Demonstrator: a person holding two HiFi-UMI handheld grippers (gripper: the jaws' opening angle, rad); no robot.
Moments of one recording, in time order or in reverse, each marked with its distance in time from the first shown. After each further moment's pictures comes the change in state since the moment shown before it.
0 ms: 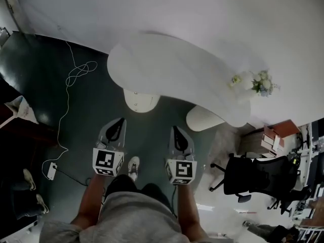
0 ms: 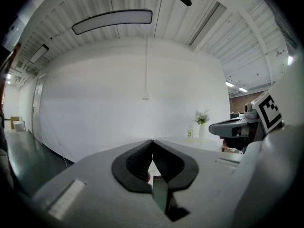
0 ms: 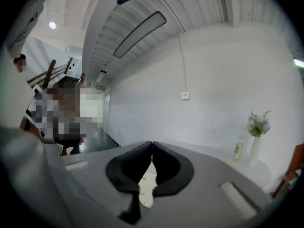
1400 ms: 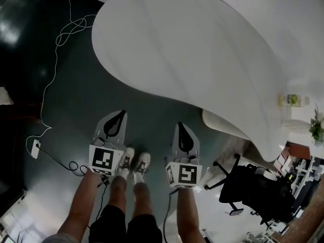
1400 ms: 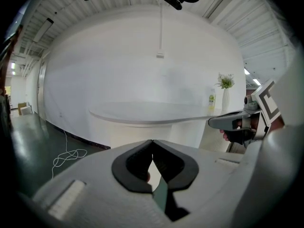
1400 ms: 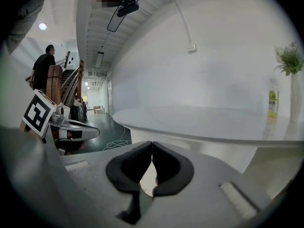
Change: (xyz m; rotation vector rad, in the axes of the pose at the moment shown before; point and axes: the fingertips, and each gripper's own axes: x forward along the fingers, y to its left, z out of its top) left arm 0.192 0.066 -0.285 -0.056 0.198 0.072; right arm 0.226 -0.033 -0.258 0.033 0.173 0.118
